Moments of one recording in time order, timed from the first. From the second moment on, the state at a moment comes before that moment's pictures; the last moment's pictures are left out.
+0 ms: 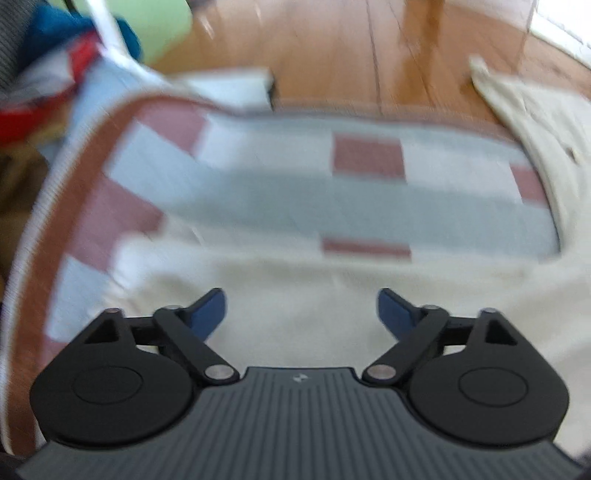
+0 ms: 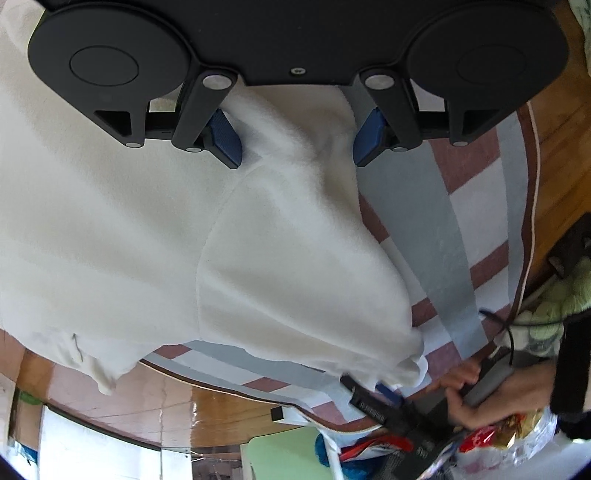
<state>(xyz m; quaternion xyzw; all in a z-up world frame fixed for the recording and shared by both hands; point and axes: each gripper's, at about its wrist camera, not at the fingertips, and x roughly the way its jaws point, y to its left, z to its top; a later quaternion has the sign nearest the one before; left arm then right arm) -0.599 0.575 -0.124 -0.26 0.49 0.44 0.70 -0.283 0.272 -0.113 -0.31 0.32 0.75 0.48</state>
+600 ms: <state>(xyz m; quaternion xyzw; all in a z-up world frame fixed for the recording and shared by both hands) -0.585 0.575 -0.099 -0.26 0.37 0.53 0.72 -0.289 0.270 -0.115 -0.31 0.31 0.76 0.49</state>
